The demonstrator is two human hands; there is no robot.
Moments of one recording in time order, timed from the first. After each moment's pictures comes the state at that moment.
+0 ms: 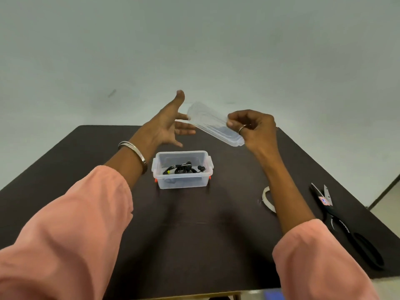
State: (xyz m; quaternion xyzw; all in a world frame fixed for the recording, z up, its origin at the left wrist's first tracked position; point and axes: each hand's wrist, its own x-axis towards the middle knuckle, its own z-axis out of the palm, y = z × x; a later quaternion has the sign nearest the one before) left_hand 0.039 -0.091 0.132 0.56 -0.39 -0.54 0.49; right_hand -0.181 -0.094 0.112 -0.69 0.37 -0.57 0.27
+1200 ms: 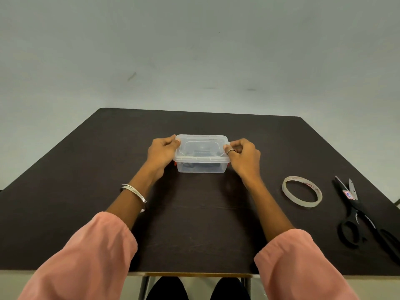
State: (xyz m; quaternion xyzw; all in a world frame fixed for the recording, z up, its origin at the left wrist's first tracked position) left_hand 0.079 -0.041 0.014 0.66 -0.37 -0.33 0.57; right_hand -0.125 -0.087 0.013 -0.65 0.55 -0.46 0.27
